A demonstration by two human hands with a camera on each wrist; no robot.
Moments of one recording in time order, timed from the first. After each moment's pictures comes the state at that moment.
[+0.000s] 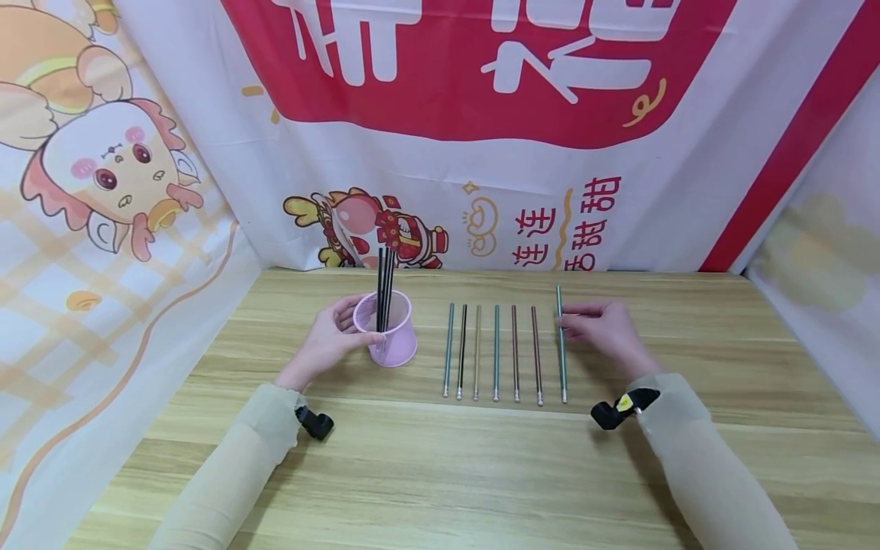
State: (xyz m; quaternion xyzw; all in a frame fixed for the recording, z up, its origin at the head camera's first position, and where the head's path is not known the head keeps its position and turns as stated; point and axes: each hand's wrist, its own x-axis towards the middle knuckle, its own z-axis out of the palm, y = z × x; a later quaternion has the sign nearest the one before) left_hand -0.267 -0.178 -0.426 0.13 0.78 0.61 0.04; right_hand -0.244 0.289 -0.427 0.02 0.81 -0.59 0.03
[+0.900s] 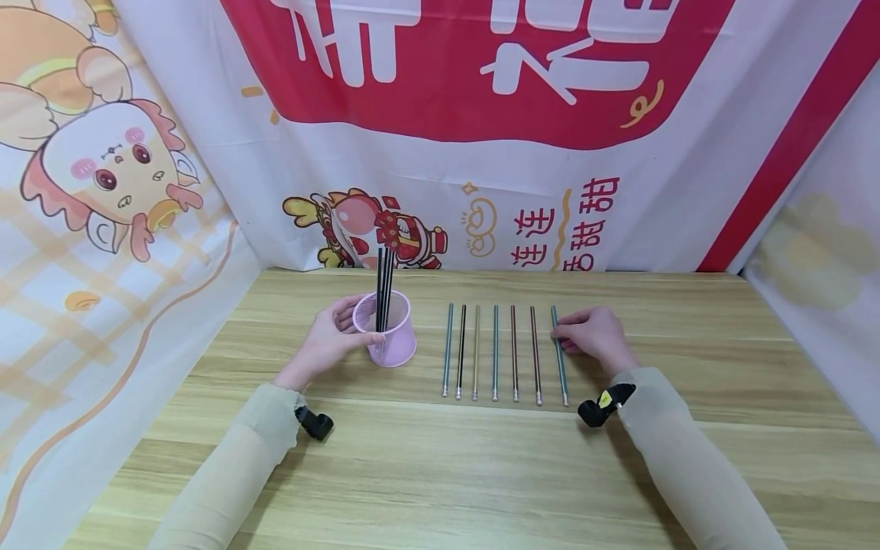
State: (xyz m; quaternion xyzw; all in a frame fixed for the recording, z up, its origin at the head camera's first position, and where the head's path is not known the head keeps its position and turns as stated) left_hand -0.267 -0.180 -0.426 0.13 0.79 0.60 0.04; right_hand -0.246 0.271 -0.431 0.09 0.85 -0.52 0.09
